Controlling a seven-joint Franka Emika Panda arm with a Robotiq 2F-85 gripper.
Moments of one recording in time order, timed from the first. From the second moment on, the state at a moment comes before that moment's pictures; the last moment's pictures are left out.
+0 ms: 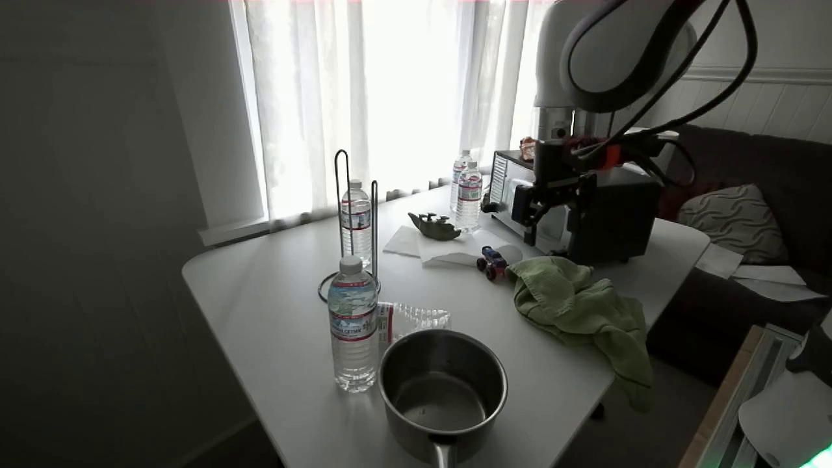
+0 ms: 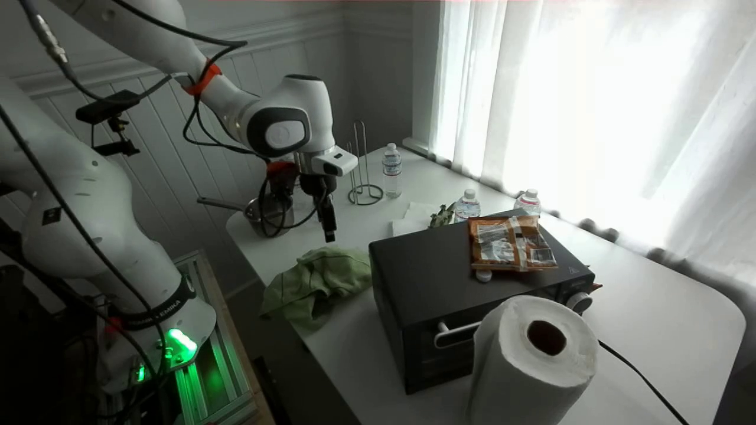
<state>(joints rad) -0.08 -0.20 0.03 -2.76 -0.16 2.51 0.37</state>
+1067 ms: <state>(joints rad) -0.06 0.10 -0.04 -2.76 -0.18 2.71 0.45</state>
